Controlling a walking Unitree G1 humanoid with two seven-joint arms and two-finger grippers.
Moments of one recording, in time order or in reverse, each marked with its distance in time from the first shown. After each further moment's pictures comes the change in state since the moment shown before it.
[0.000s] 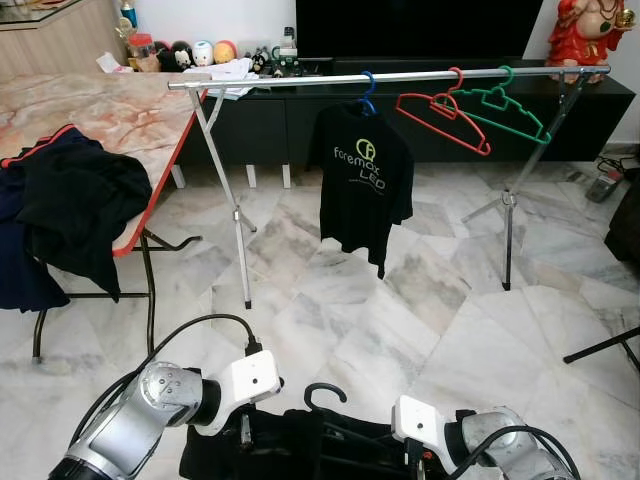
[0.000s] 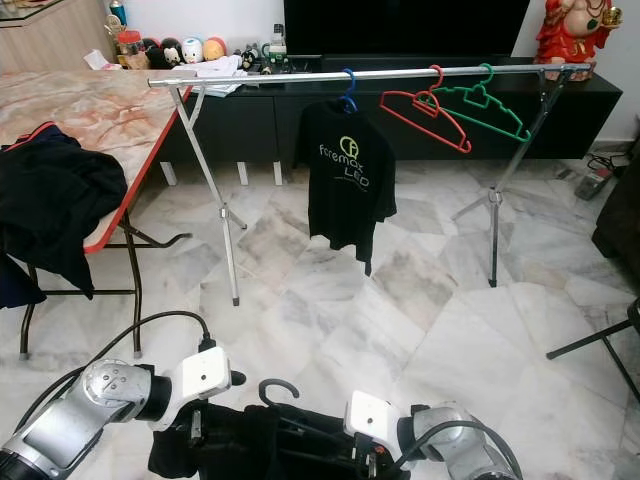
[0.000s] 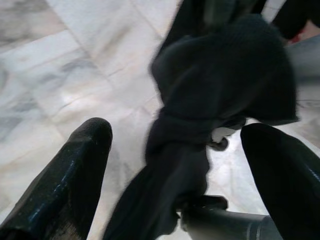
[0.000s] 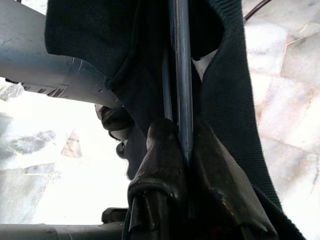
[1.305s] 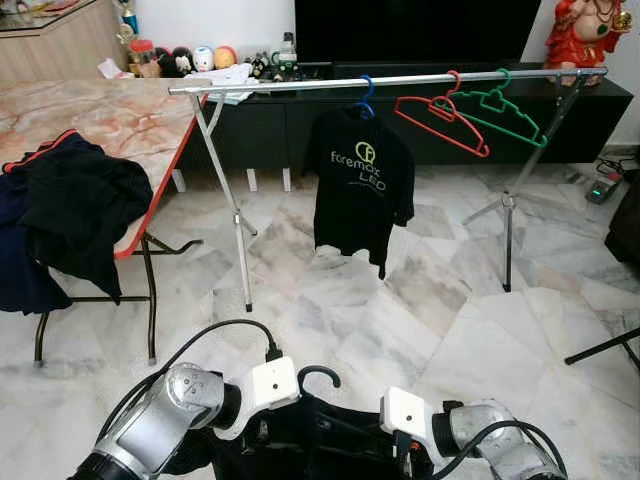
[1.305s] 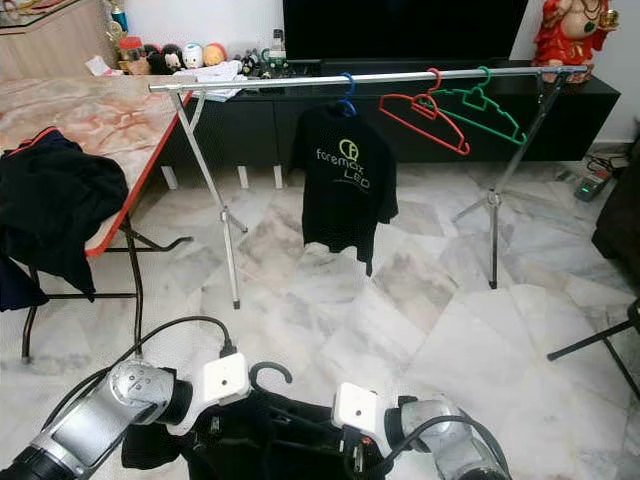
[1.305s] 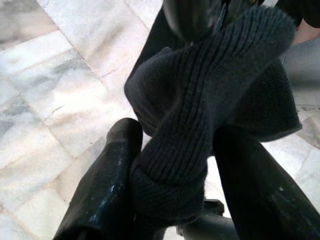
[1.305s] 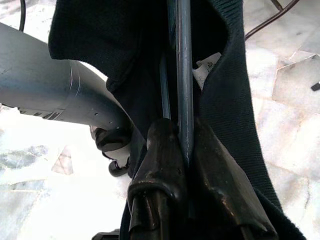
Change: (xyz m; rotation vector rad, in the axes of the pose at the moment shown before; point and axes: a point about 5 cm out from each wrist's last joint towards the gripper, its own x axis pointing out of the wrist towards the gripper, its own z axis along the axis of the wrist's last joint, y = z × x) left arm 0.015 0.000 0.006 -0.003 0.011 -0.021; right arm 0.010 -0.001 0.016 -0.030 -0.062 -0.004
